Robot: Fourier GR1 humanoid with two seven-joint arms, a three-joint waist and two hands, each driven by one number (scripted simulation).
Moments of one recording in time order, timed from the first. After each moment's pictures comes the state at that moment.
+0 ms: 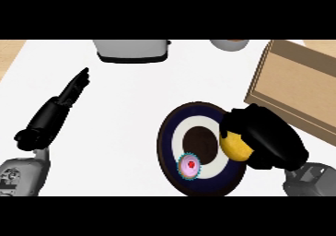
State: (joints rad) left arm -0.21 0.28 0.00 -1.54 -0.10 -0.19 -0.07; right arm -0.25 -0.44 0.37 -1.77 0.91 0.13 -0.20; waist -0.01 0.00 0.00
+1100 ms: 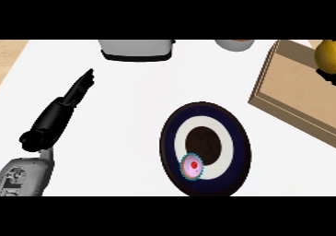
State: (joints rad) left arm -0.22 0.26 0.00 -1.53 -0.12 -0.22 -0.09; right arm -0.62 -0.61 -0.24 -1.26 0.66 0.19 -0.12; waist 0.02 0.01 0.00
